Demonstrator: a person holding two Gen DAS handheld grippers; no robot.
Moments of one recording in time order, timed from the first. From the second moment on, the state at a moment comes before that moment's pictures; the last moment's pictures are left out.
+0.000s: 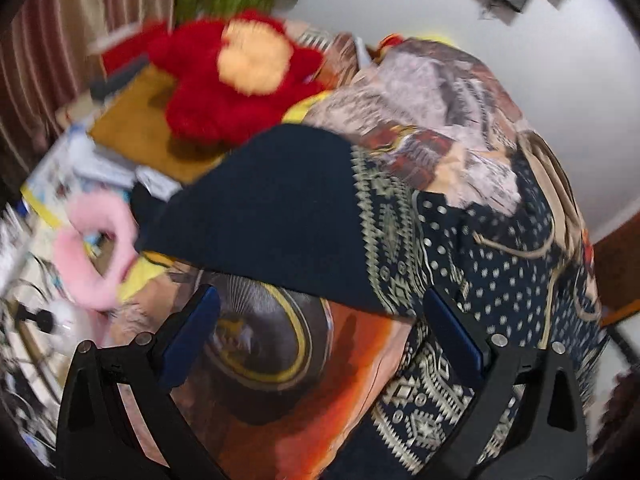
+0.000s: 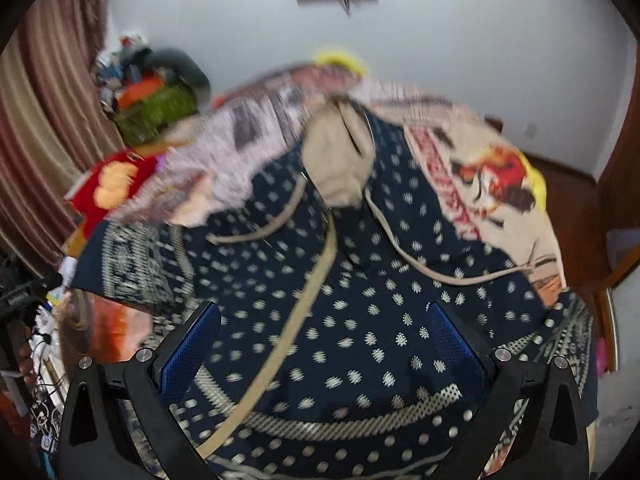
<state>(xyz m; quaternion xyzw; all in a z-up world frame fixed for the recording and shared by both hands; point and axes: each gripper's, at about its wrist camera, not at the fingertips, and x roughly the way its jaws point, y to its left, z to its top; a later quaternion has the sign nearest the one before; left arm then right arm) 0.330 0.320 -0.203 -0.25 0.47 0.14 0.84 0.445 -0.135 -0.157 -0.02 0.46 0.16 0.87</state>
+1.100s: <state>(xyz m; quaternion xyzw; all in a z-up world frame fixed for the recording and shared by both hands) 0.396 0.266 -0.135 -0.19 0.41 0.11 0.88 0.467 -0.129 -0.201 -0.13 0.48 0.20 0.85</state>
